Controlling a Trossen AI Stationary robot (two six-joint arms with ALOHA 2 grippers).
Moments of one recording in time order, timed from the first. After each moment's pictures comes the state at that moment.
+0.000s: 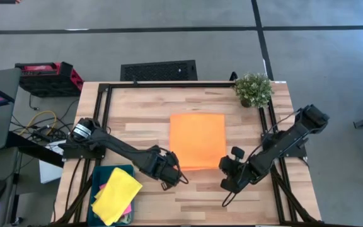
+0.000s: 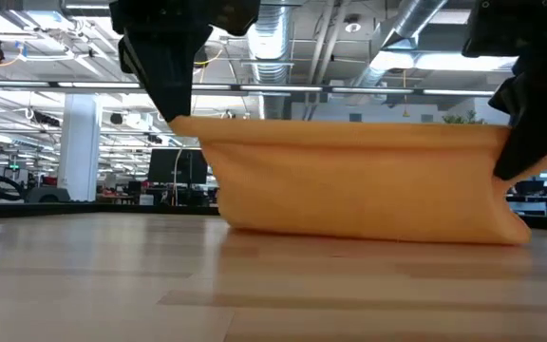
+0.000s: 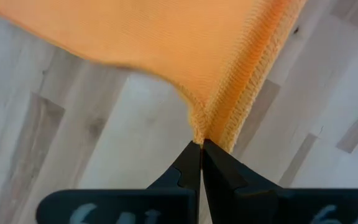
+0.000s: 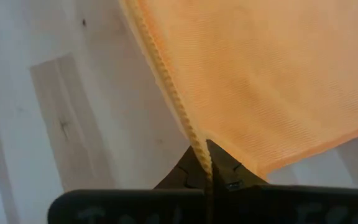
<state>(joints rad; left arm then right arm) -0.42 1.92 1.56 -1.09 -0.22 -0.89 0.69 1.55 0.88 -0.66 0.45 0.95</state>
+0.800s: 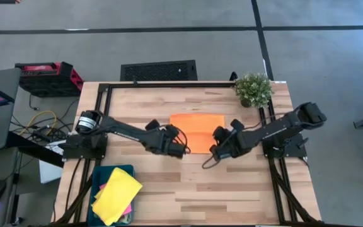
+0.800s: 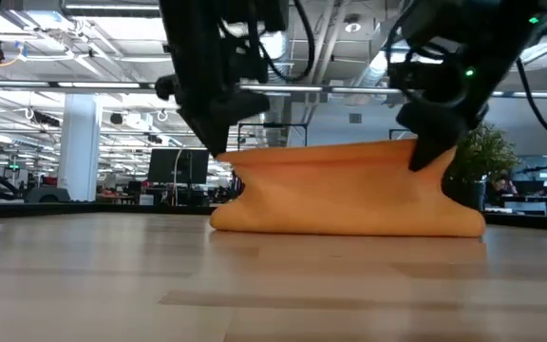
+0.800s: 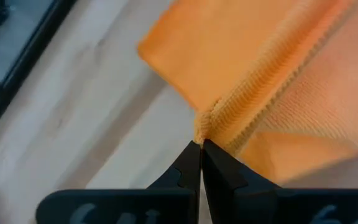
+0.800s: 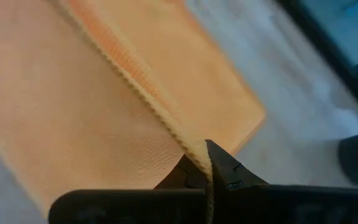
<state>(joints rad) -0.19 1.92 1.45 -1.08 -0.64 -0.87 0.30 1.54 0.88 -0.81 0.71 0.85</state>
